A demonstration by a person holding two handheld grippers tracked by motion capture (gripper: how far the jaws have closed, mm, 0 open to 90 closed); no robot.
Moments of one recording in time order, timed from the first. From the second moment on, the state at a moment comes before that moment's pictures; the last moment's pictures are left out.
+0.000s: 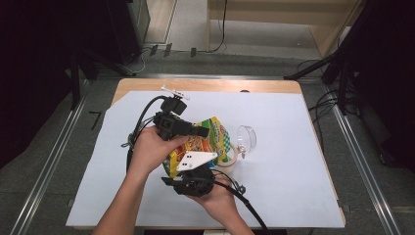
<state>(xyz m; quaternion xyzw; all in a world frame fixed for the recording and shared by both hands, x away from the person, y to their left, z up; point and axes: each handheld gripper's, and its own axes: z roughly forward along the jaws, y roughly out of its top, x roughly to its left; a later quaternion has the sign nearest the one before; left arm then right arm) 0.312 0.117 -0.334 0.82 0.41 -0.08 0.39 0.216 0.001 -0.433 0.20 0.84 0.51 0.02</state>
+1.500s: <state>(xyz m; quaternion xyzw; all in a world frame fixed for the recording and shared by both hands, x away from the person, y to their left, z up) 0.311 0.107 -0.325 0.83 0.38 -0.07 0.39 0.220 0.002 -0.439 0.25 0.80 0.55 0.02</state>
